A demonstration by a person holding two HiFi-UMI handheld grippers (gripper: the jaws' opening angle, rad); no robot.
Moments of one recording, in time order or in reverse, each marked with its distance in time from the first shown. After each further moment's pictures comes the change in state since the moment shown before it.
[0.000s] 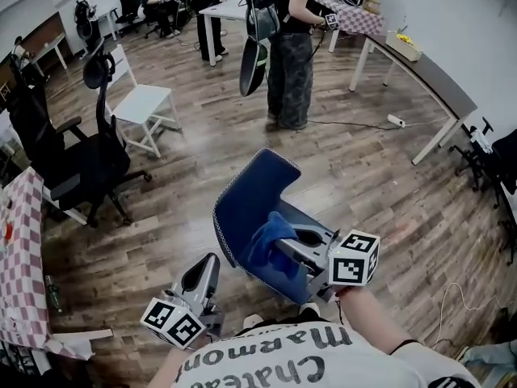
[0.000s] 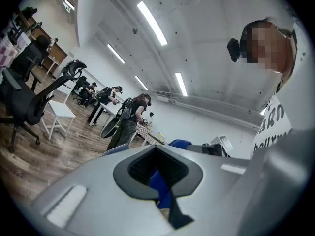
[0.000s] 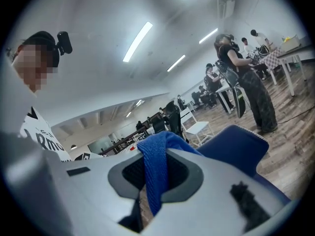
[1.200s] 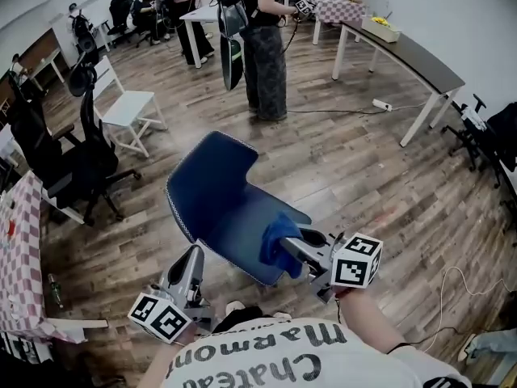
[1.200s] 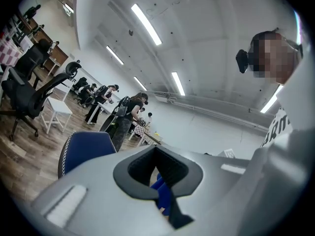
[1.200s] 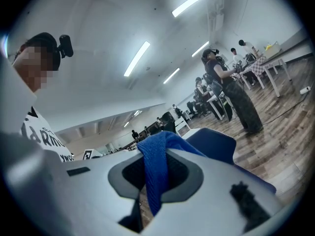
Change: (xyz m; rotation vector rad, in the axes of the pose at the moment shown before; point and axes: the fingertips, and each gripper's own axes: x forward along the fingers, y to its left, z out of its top) left arm 0.004 -0.140 -0.061 -0.008 -0.022 0.018; right arm -0.196 0.001 -0.037 0.027 -0.129 -0.039
